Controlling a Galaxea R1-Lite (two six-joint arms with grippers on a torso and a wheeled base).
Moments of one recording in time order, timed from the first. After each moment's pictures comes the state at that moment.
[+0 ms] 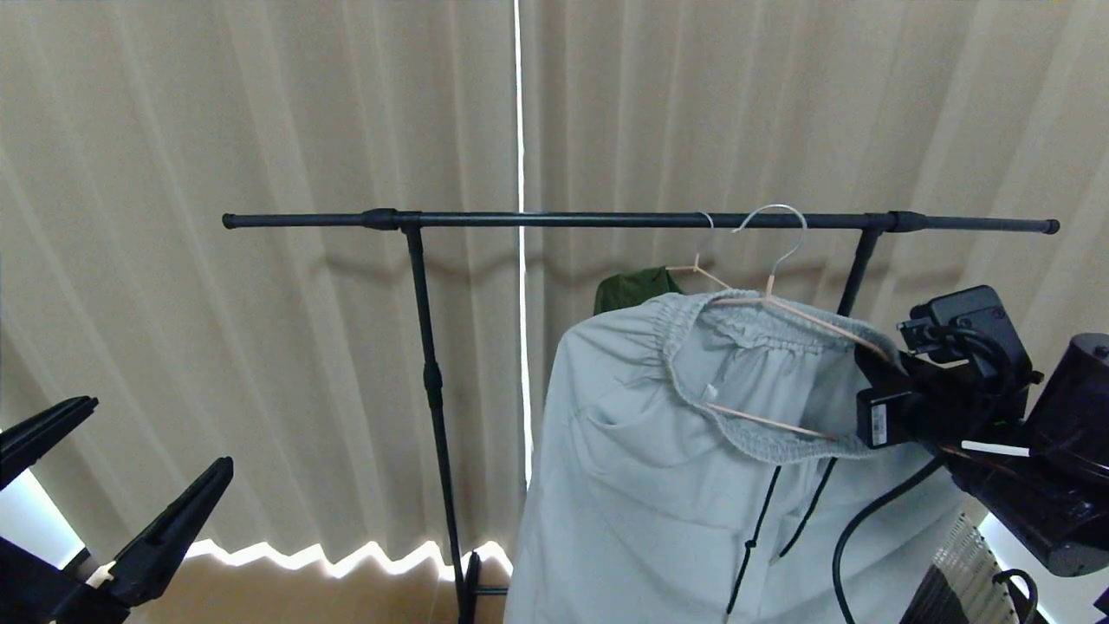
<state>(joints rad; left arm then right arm) -0.22 0.97 0.00 -1.08 -0.04 0.34 0.35 1.57 -0.38 -1.08 -0.41 -0.23</state>
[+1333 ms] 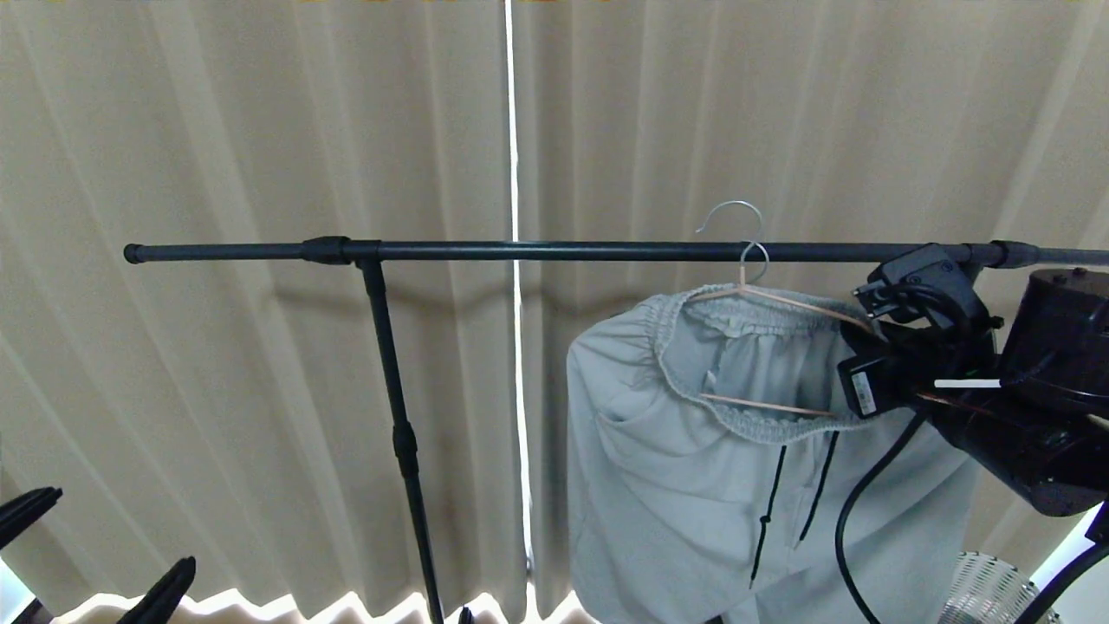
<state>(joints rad) -0.21 0.64 -0.03 -0.58 -0.02 0.34 0.38 1.55 -0.60 -0.77 -0.44 -0.35</state>
